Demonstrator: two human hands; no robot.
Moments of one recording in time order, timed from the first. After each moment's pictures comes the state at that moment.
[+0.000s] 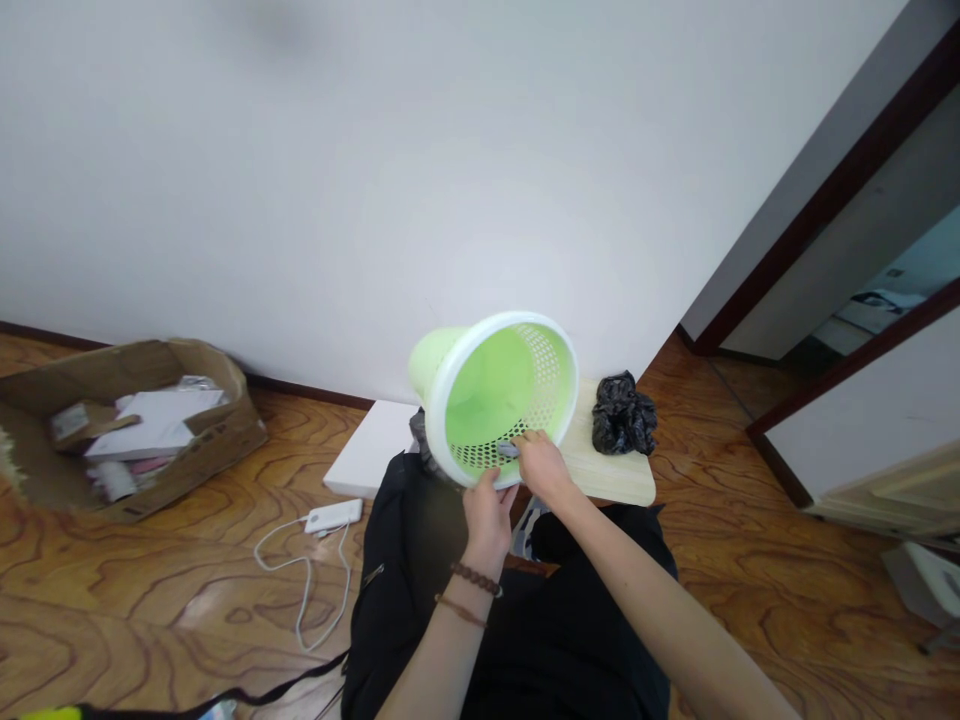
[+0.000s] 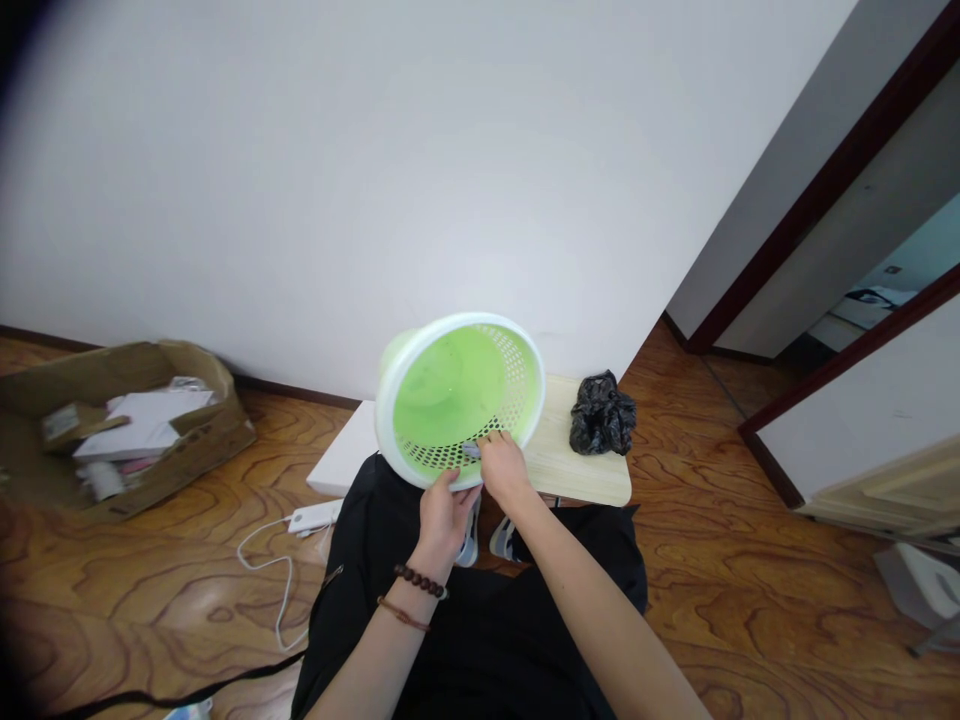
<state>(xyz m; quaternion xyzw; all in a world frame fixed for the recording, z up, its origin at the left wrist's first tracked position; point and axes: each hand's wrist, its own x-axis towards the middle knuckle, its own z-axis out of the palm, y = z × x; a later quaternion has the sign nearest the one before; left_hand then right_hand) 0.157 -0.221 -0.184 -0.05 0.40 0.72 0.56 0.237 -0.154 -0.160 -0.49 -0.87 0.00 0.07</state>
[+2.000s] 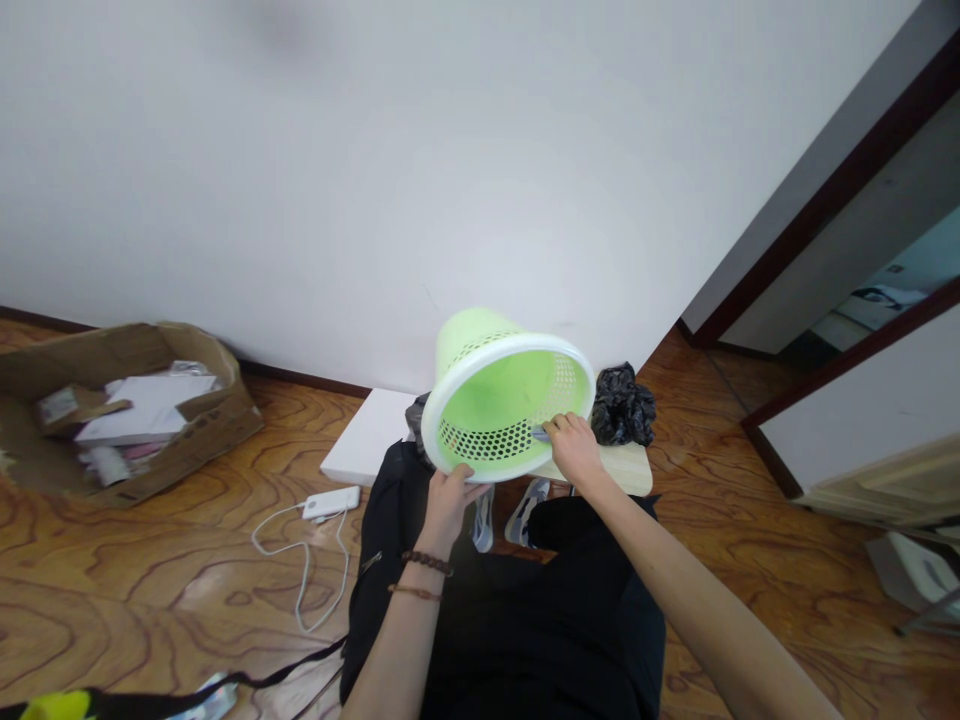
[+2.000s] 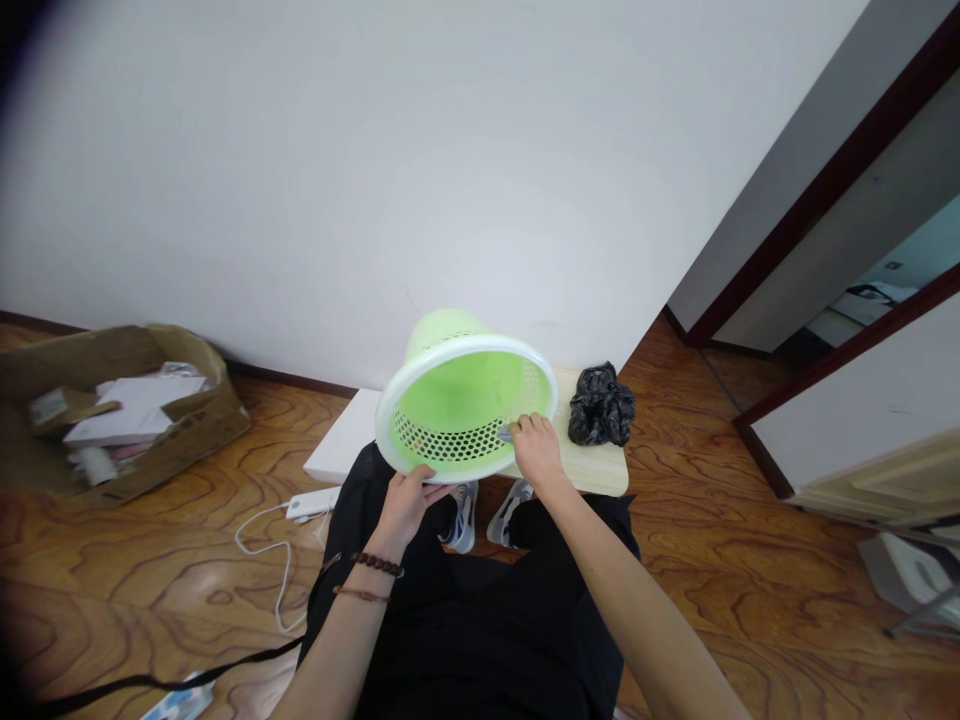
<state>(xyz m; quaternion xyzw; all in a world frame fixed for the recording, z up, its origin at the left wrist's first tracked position) 0.095 -0.225 -0.212 0.10 0.50 0.64 0.57 0.285 -0.145 -0.154 -0.50 -0.86 -0.12 0.03</state>
